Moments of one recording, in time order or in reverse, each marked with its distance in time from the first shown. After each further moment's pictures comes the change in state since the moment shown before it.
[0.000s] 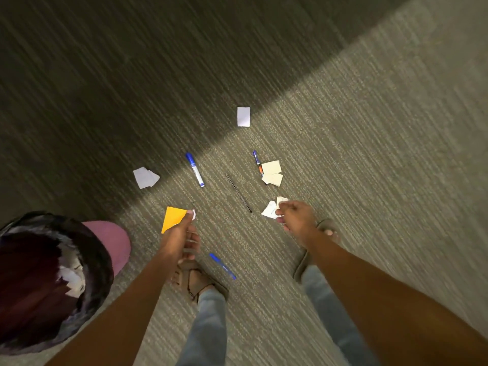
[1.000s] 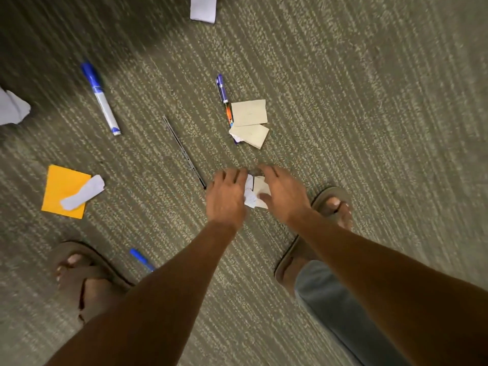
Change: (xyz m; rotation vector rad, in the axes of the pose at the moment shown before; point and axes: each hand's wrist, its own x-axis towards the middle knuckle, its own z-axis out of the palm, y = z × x) left_hand 0.230 -0.117 0.274 1.366 0.261 0.802; right_hand 0.254 0.121 -0.023 -1.230 -0.183 -0.865
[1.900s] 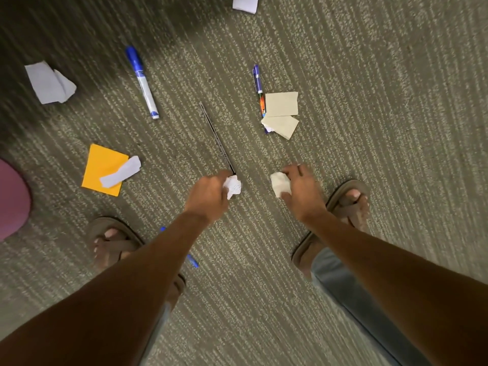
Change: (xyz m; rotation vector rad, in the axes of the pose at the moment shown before) left_hand -0.036 -0.100 -0.034 -0.391 -0.063 -0.033; right_hand -0.019 -0.034 0.002 0.090 -0.040 0.167
